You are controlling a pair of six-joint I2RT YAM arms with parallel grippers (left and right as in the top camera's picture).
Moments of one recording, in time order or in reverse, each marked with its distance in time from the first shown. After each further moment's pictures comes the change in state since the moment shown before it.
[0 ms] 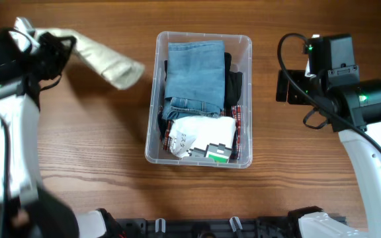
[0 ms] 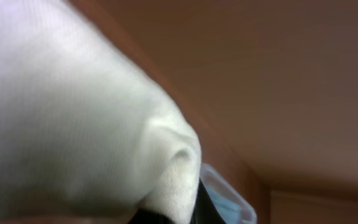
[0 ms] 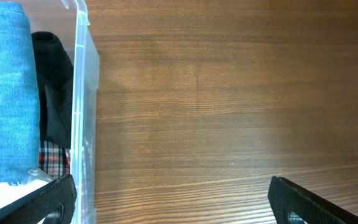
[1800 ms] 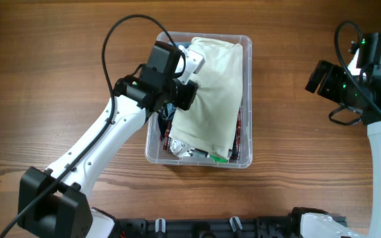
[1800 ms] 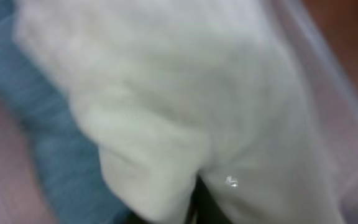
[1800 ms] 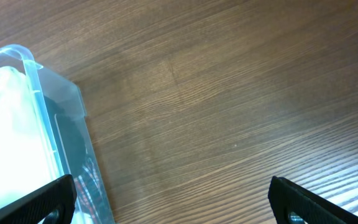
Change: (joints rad) left arm -0.839 0.093 0.006 -0.283 -0.437 0.658; right arm -0.299 -0.001 0.000 -0.005 -0.187 0.120
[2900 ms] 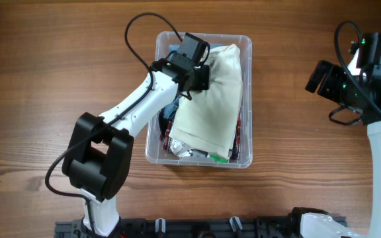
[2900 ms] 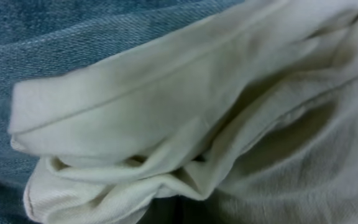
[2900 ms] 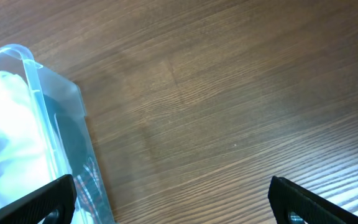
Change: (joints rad) left arm -0.047 0.390 0.203 0.095 -0.143 -0.379; right arm 0.000 0.000 0.000 -0.001 0.000 0.000
